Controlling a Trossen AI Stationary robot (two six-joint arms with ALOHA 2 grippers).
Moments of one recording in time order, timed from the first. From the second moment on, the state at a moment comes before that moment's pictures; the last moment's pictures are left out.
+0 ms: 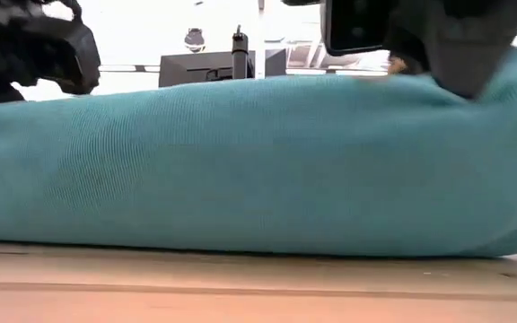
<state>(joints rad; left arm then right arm) -0.40 1.30 0.59 -0.28 0.36 -0.73 0.39 1.81 1.11 -0.18 -0.42 0.79</state>
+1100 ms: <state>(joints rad) -0.04 1.24 0.46 -0.29 0.32 -0.32 -0.04 1.79 0.72 0.18 -0.79 0.88</state>
